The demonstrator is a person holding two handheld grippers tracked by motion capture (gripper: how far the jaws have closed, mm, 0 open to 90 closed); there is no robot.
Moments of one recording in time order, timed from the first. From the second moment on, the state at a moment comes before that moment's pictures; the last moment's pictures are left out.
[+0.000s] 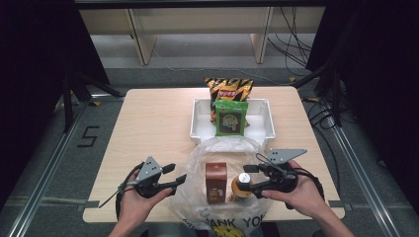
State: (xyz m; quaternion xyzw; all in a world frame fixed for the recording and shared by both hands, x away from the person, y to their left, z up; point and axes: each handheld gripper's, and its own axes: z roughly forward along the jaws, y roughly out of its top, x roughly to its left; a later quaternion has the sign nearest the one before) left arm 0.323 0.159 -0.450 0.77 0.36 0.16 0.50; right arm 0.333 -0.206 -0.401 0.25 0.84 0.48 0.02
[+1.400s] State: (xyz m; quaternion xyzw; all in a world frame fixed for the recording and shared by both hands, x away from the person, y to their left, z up) left arm 0.324 0.158 -0.452 0.77 0.36 0.16 0.50; right arm 0.327 -0.200 -0.444 0.24 0.86 0.45 0.03
